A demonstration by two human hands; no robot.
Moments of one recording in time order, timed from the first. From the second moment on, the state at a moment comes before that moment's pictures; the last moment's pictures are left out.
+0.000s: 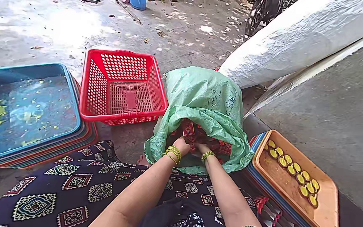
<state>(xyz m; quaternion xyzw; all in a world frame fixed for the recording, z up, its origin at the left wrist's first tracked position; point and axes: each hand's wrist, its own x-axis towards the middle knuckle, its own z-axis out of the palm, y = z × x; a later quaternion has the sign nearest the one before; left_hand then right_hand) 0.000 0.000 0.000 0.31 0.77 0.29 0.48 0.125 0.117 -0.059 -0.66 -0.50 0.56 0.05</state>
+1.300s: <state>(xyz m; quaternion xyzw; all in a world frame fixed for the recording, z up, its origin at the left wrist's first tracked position) 0.016 -0.013 -0.014 0.06 0.51 0.61 0.61 0.153 0.033 -0.008 -0.20 -0.95 -0.08 0.21</state>
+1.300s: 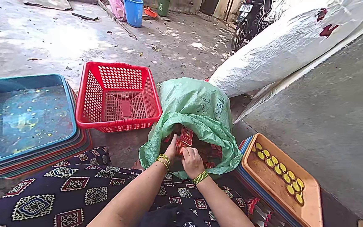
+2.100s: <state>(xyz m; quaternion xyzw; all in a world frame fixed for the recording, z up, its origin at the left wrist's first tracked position) 0.012 -0.008 -0.039 0.24 0.63 0.42 0.61 0.204 0.098 0.045 -0.34 -0.65 0.58 0.35</state>
